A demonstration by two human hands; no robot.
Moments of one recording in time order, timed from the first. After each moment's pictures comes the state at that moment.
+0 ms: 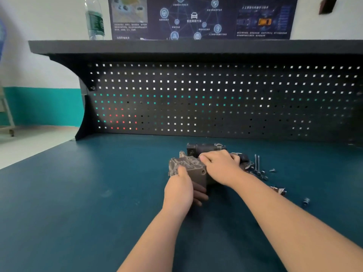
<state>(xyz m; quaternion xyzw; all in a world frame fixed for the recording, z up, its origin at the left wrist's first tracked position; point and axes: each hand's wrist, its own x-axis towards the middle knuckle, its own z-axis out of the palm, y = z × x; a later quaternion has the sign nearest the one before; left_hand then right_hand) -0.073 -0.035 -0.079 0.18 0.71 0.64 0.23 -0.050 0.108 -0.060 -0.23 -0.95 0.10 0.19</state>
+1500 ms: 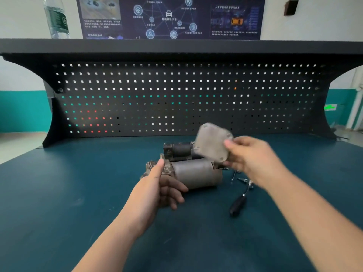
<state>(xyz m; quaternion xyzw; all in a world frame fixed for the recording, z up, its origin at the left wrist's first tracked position) -0.055 -0.070 -0.062 0.31 0.58 0.69 0.30 0.070 0.106 -0.014 -0.22 -0.61 0.65 0.39</state>
